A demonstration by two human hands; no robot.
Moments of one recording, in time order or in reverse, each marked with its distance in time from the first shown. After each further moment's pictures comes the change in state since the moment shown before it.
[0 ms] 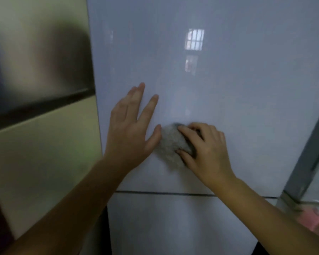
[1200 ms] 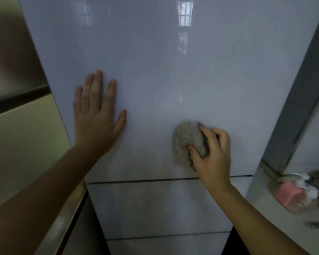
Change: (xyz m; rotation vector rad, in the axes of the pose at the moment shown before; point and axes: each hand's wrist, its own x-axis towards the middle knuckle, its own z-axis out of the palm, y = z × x) left_hand 0.013 -0.004 0.031 0.174 -0.043 -0.013; right_hand -0.076 0.062 -0.007 0.252 0.204 0.441
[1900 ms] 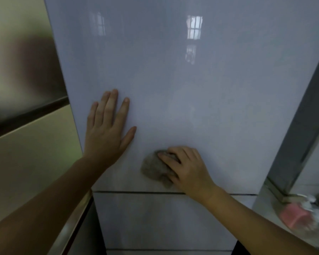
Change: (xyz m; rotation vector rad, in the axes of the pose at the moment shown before) left_hand 0.003 -0.006 -0.010 0.062 -0.056 0.039; right_hand 0.021 -0.024 0.039 -0.174 -0.242 -0.690
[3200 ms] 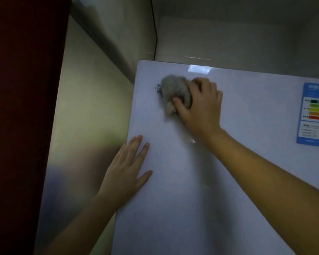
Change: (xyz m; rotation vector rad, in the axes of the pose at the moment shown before) left_hand 0.135 -0.113 -0.062 -0.037 0.024 -0.012; right_hand 0.430 0.038 -0.152 -0.226 0.422 0.165
